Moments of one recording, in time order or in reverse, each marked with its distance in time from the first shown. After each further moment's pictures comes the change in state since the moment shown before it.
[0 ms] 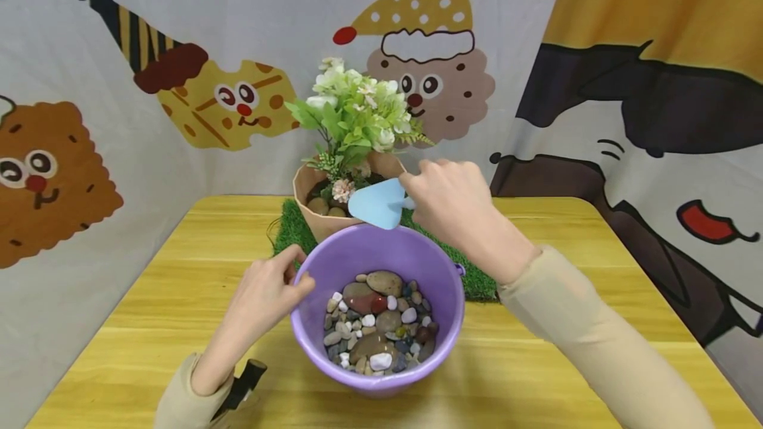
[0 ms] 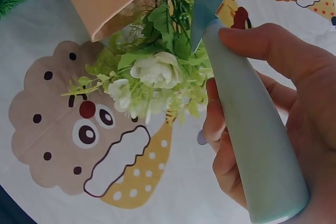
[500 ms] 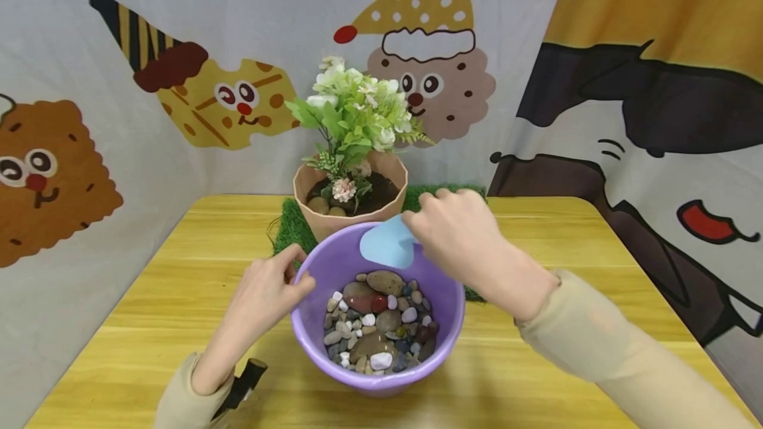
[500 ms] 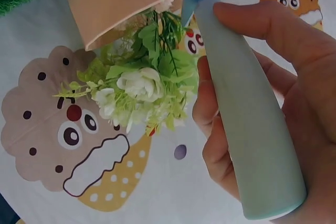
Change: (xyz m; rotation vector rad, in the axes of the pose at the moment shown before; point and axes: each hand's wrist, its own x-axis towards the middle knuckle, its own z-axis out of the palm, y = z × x) left_hand 0.000 0.000 0.000 0.000 0.004 0.000; right_hand -0.028 -0.013 -0.003 -0.082 0.029 -0.159
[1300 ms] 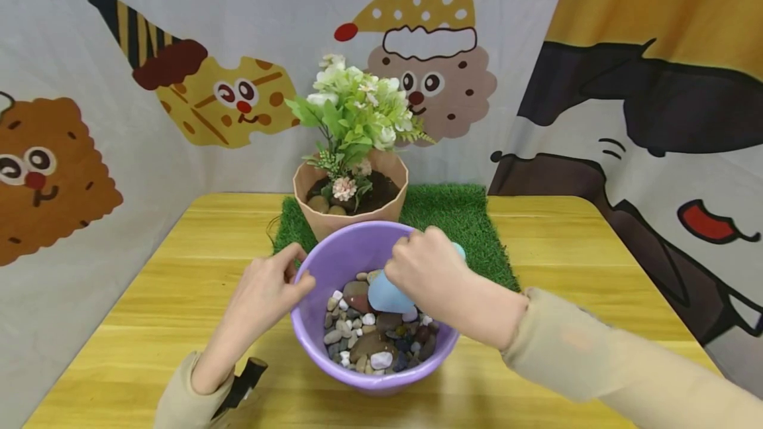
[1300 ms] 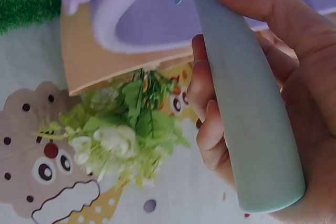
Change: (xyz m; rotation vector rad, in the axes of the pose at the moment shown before) left_hand 0.001 -0.001 0.000 -0.010 0.005 0.015; right_hand -0.007 -0.038 0.012 -0.114 -0.123 -0.195
